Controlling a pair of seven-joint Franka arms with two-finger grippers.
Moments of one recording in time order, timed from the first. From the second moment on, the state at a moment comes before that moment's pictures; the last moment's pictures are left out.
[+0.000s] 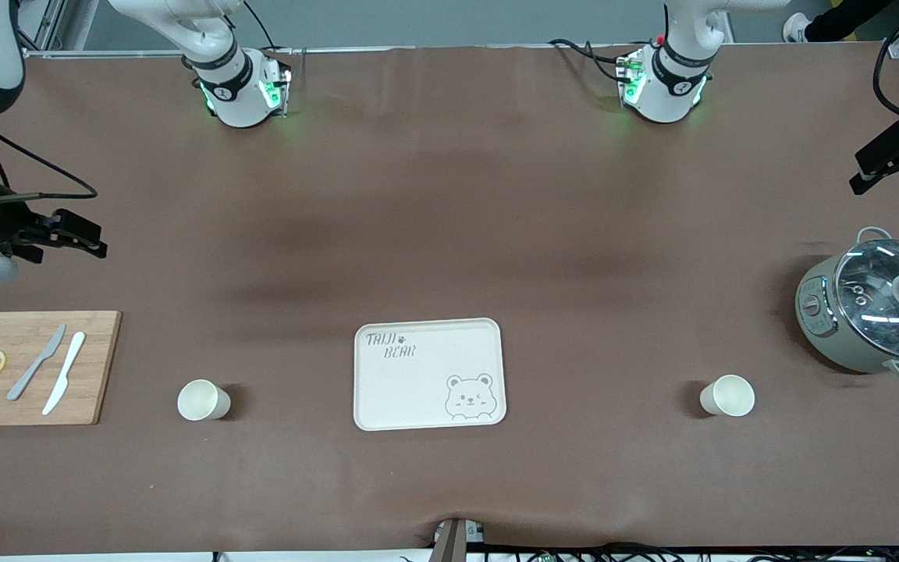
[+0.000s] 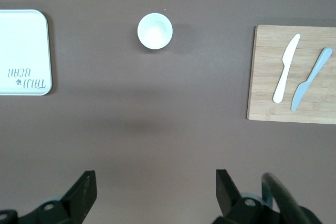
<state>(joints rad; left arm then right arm) -0.12 -0.04 0.12 -1.49 0.01 1.54 -0.07 0.02 0.06 -0.05 -1.64 0.04 1.70 -0.09</state>
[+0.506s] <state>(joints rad) -0.12 -0.04 0.12 -1.49 0.01 1.54 -0.07 0.03 0.01 -0.04 -1.66 0.04 1.64 -0.09</state>
